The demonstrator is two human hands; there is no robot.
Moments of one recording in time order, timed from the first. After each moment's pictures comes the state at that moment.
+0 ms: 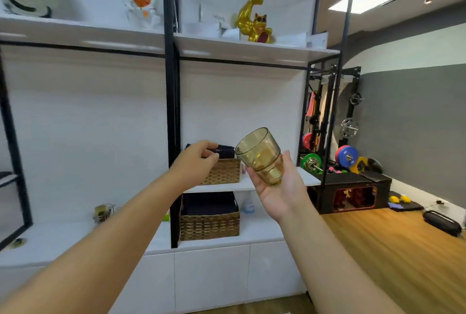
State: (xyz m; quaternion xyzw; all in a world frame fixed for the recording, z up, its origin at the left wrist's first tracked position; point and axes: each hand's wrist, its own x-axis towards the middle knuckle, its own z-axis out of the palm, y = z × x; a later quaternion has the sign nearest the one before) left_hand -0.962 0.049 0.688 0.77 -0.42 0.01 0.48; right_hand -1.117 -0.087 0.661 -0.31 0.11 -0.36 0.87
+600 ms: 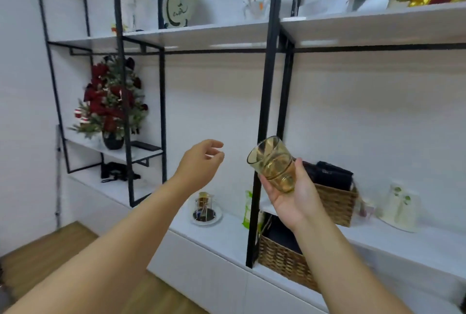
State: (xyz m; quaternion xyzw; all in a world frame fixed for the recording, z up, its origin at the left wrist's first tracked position) left_hand -0.804 -0.009 0.673 0.84 -0.14 0.19 0.49; right_hand -0.846 -0.226 0.642 -0.35 0.05 -0.07 0.93
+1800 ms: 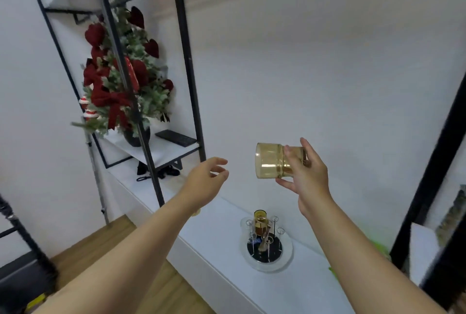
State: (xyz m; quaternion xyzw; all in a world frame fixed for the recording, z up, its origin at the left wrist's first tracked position) left_hand -0.201 0.152 0.537 0.90 -0.01 0.12 0.42; right_hand -0.188 -0.082 0.535 -0.56 0.03 -0.11 0.82
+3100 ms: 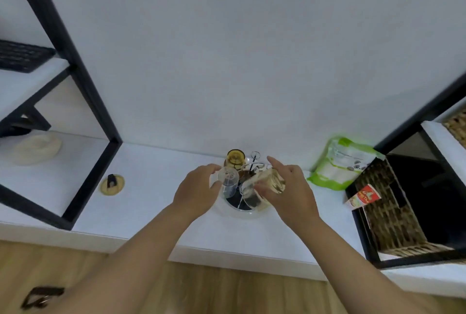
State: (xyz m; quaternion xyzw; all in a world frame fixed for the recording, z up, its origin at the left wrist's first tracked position) left_hand 0.112 0.266 0.192 0.90 -0.22 -0.17 0.34; right_hand -0.016 0.068 0.230 -0.89 0.27 -0.06 0.36
